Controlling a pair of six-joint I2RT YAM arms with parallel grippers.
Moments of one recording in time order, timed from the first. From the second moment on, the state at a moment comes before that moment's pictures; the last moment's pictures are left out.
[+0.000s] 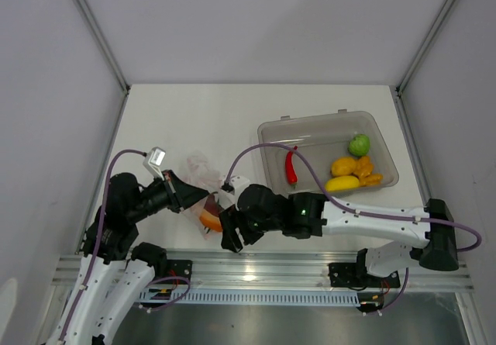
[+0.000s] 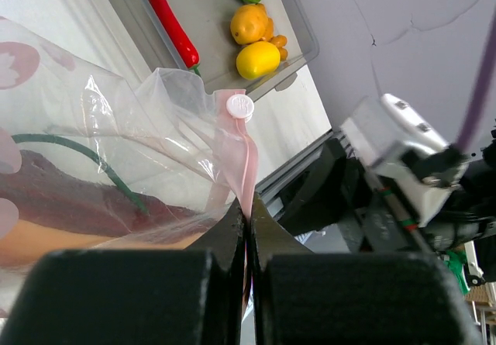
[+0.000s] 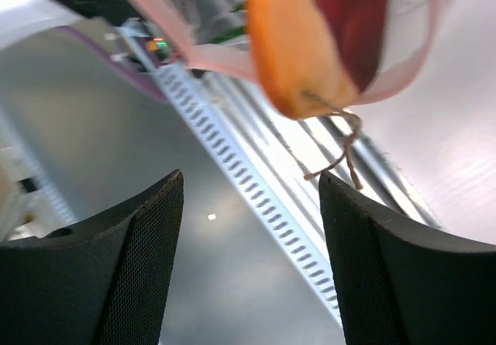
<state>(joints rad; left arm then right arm) -0.29 0.43 0.70 -0.57 0.58 -0.69 1.36 1.37 1.20 -0.55 -0.01 0.70</state>
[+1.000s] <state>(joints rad) -0.29 0.43 0.69 -0.56 0.63 -0.72 1.28 1.58 1.30 -0.47 0.10 0.59</state>
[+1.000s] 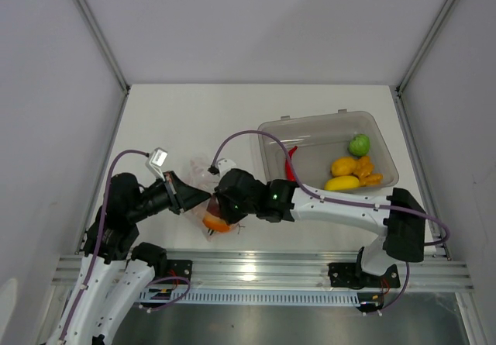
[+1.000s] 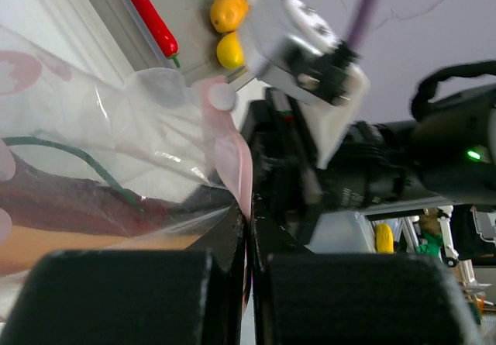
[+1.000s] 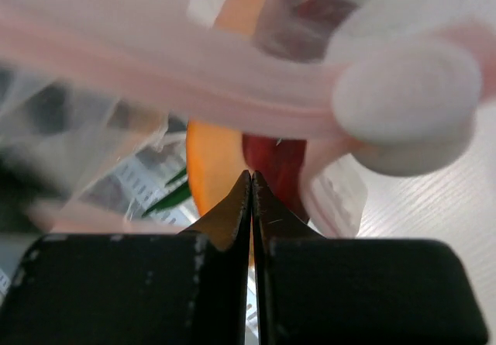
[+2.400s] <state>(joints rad) -0.29 0.40 0.67 -0.54 0.66 -0.75 1.36 1.55 1.17 -0.39 0.28 0.55</state>
